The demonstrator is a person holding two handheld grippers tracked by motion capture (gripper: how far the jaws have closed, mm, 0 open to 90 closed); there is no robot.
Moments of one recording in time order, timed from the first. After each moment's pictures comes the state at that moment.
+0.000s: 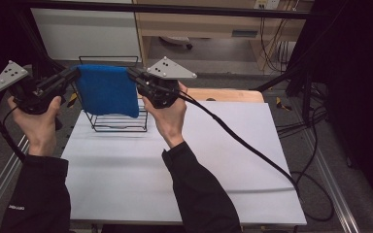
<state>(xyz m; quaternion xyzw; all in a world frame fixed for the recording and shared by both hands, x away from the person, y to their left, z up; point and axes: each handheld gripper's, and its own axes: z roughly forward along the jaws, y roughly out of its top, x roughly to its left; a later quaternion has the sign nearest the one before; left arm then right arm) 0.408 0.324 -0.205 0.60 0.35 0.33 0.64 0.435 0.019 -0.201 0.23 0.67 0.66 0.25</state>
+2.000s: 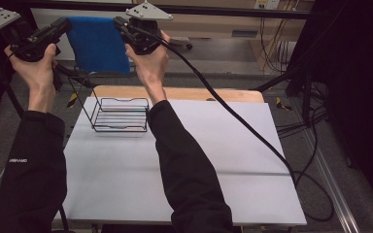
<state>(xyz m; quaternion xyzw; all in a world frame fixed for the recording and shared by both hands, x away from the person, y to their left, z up) 0.507 0.344 -0.155 0.56 0.37 0.36 0.65 0.527 0.060 -0.136 0.23 0.66 0.65 0.30</state>
